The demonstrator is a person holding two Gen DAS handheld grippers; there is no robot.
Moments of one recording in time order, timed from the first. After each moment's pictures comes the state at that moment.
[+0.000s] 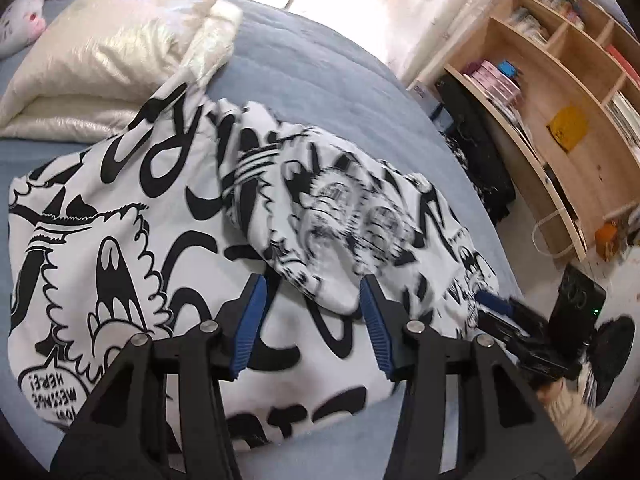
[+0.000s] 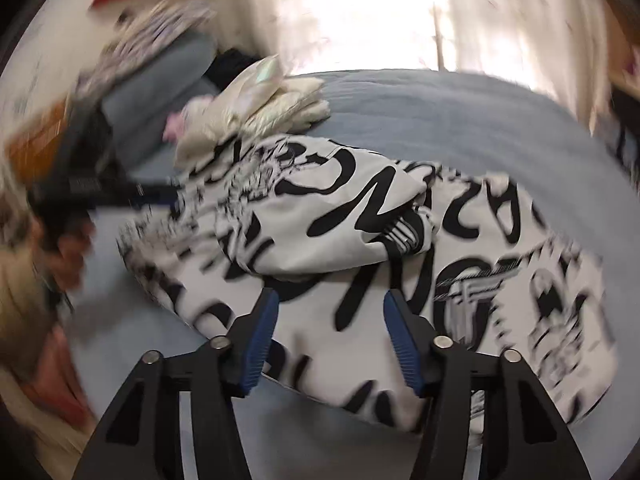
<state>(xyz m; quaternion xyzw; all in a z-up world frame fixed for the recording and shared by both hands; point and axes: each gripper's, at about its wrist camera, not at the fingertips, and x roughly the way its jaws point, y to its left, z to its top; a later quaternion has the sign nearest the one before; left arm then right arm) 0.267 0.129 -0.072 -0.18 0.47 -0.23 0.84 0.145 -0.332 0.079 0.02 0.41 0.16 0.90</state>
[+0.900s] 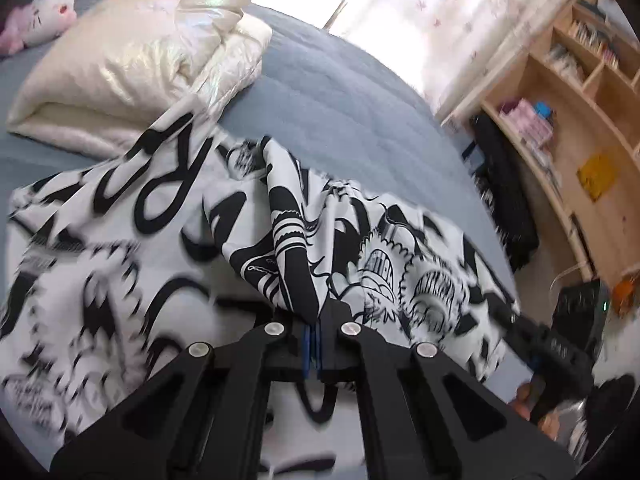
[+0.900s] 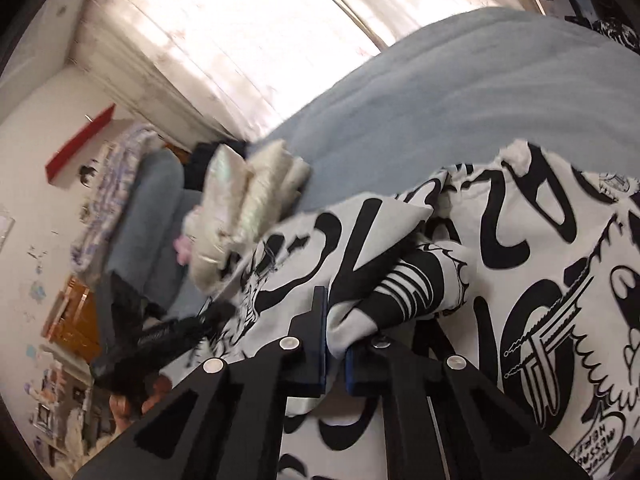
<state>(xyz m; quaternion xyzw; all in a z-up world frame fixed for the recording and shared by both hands) 0.296 0.102 -0.066 -0.20 0.46 -0.15 0.85 0.230 -0.308 0.078 0.25 0.39 0.15 0.88</state>
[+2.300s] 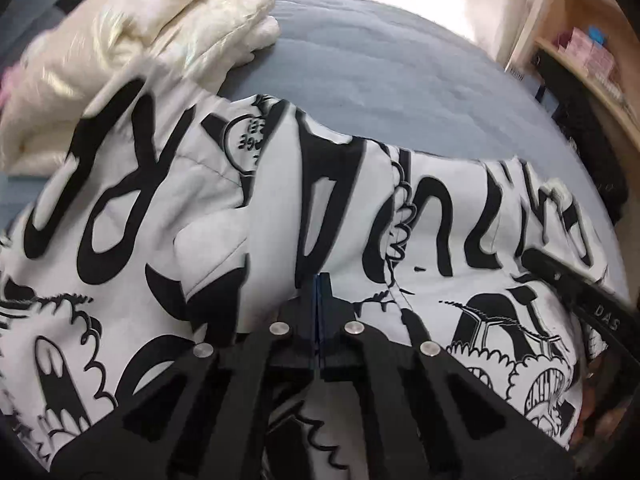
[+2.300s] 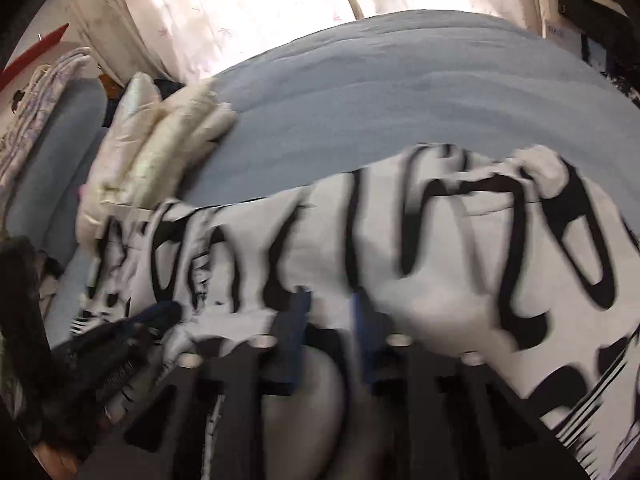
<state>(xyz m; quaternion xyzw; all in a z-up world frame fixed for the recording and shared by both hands) 0.362 0.051 -0.142 -0.08 0.48 -0.06 0.87 0.314 -0.258 0.044 0.09 0.46 0.03 0.88</state>
